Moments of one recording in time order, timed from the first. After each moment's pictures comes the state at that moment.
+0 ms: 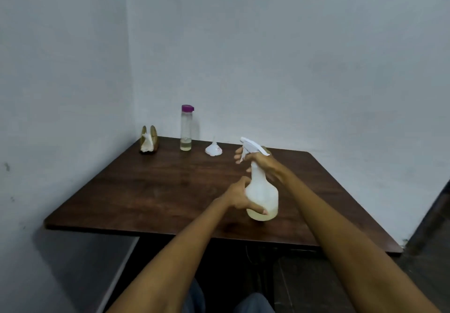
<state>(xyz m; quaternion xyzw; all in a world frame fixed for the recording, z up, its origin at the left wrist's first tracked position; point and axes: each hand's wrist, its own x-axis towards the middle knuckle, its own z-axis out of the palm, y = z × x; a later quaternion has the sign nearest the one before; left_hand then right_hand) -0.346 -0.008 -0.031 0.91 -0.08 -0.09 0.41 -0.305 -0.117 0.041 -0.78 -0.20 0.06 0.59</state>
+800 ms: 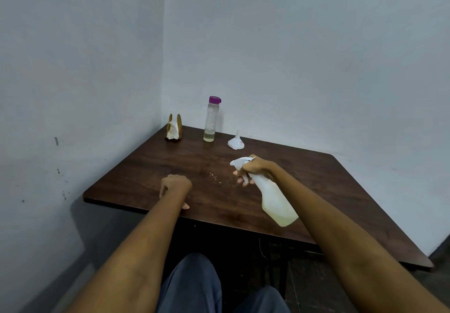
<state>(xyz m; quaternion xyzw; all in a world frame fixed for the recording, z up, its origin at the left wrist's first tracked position) -0.385 0.163 -0.038 0.95 0.25 -0.16 0.02 -0.312 -0.030 0.024 -0.90 -0.12 0.22 0.34</state>
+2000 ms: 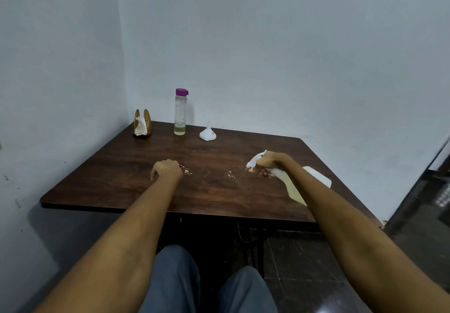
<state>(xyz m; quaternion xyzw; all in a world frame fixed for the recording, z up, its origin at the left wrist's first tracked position) -0.384 0.105 -0.013 0.98 0.17 -0.11 -0.09 -0.319 -0.147 0.030 -0.95 -0.04 0.20 0.23</state>
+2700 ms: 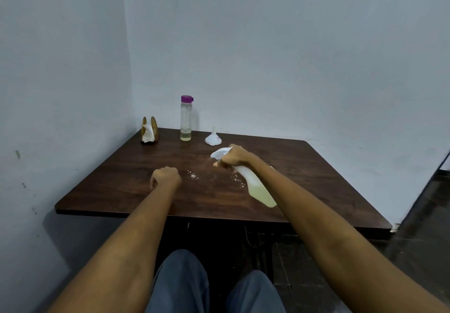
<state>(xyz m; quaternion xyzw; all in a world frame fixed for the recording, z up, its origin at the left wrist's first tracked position) -0.394 0.122 -0.016 0.98 0.18 -0.11 -0.07 -0.333 -0.053 0.035 -0.94 -0.14 0.13 0.28</state>
